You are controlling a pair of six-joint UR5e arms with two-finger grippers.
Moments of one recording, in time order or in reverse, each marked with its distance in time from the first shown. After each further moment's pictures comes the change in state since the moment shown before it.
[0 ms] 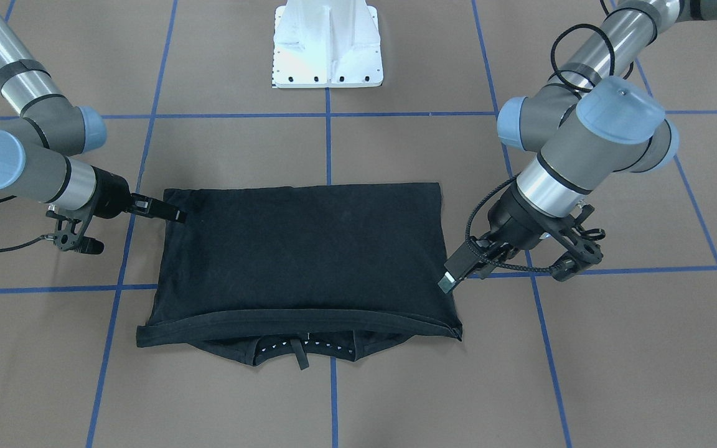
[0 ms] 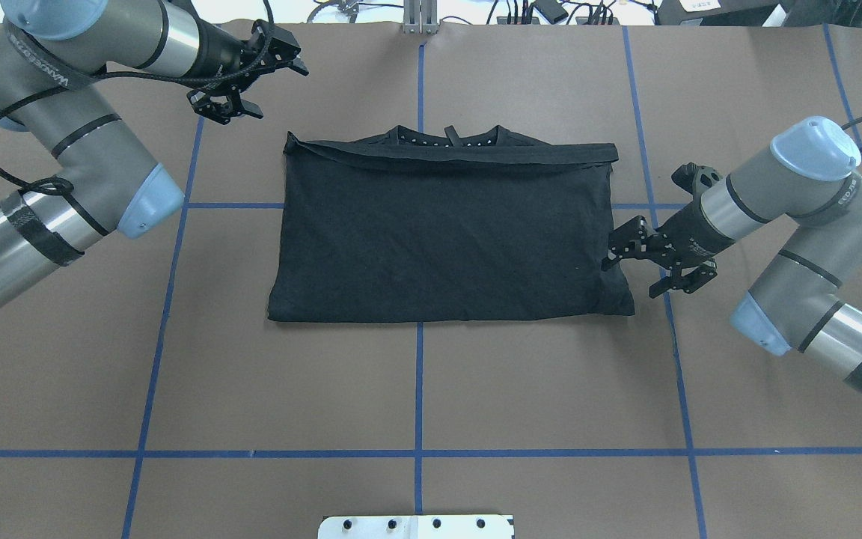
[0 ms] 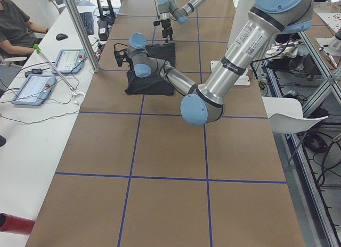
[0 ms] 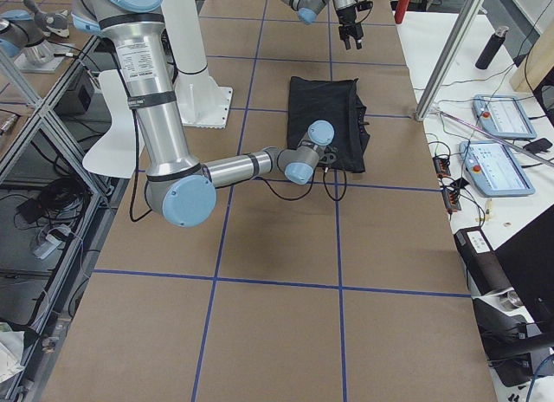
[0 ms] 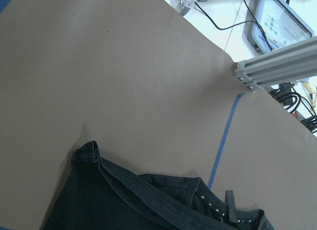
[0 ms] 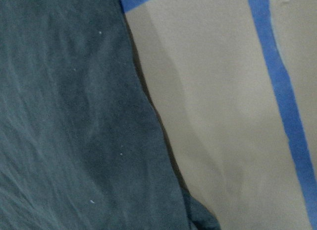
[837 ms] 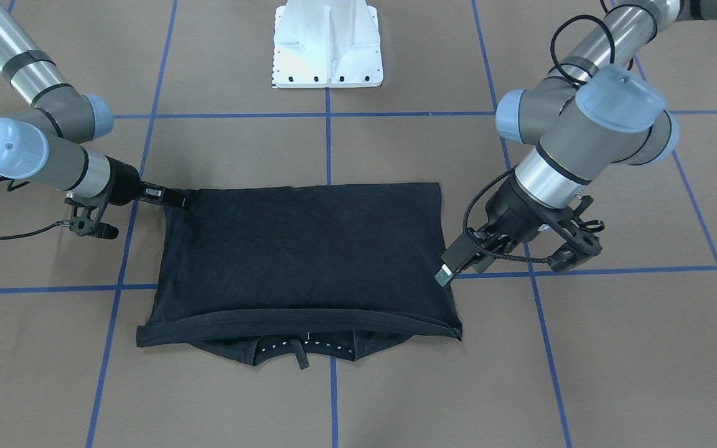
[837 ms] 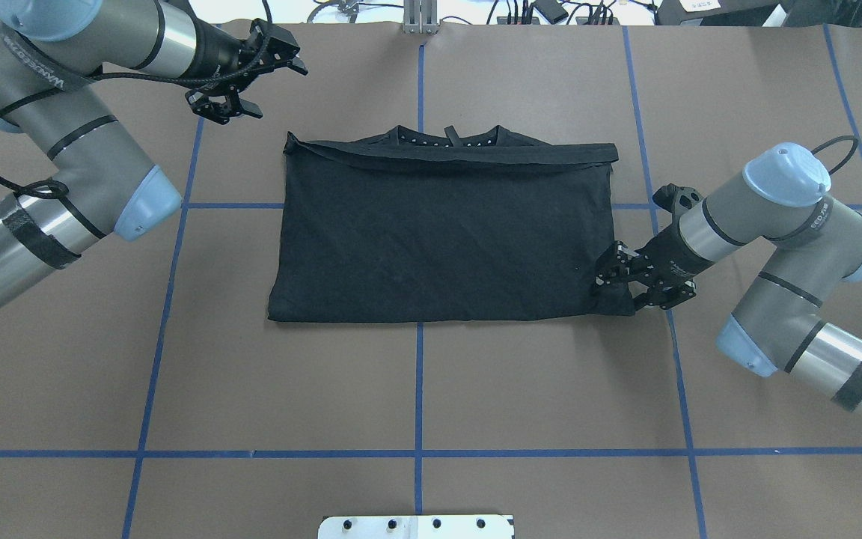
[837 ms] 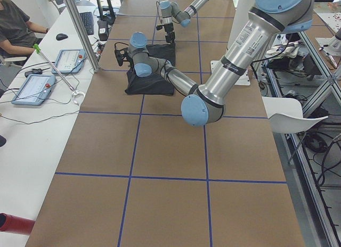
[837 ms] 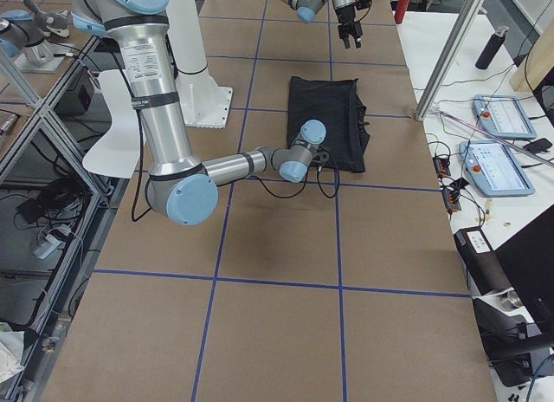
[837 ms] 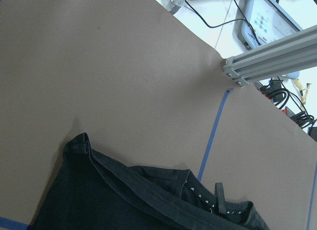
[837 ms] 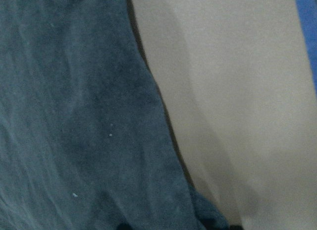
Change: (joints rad) left arm 0.000 0.009 -0.019 0.001 0.004 0.000; right arm -0.058 0.005 0.000 -0.001 -0.060 0.001
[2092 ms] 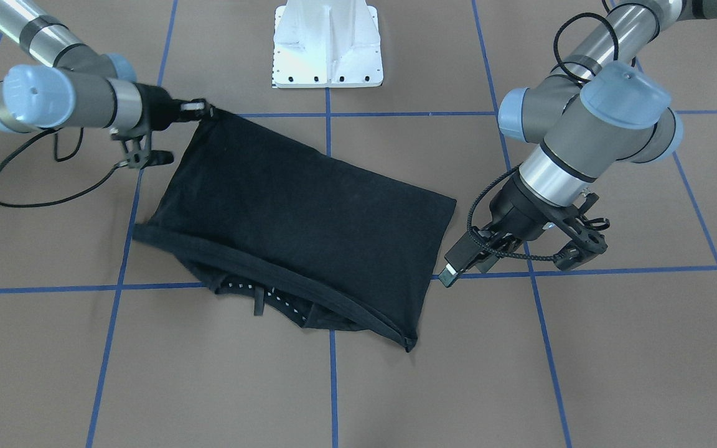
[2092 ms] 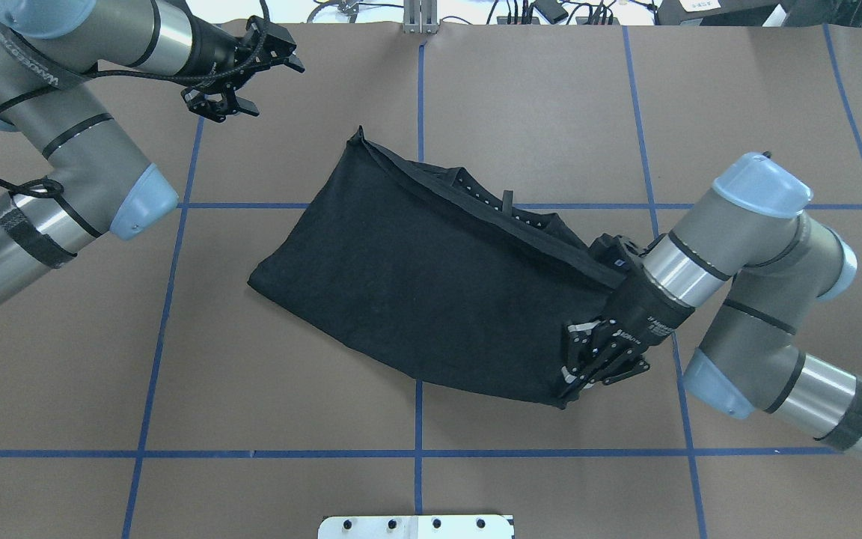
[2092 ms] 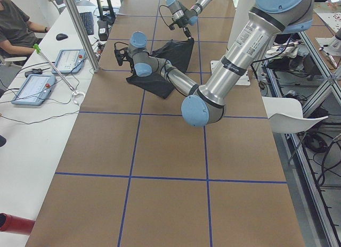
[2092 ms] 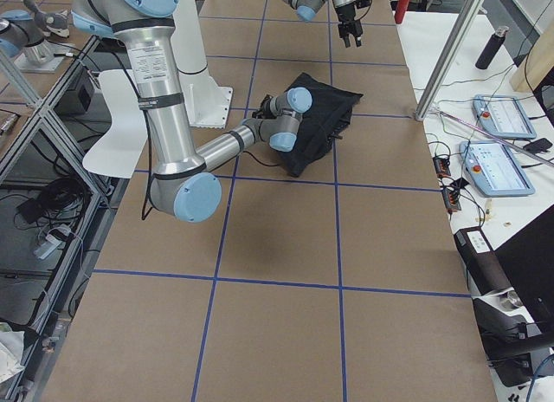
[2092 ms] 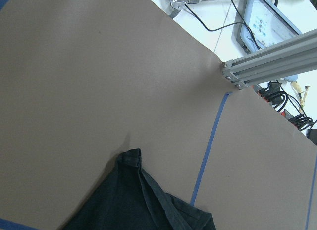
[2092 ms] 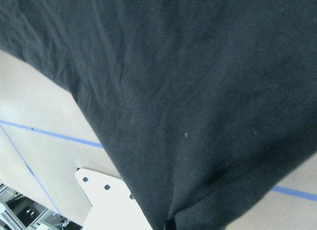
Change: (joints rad) left arm -0.004 0.003 -0.015 0.023 0.001 0.000; right arm -0.133 0.044 0.243 0.009 0.338 0.041
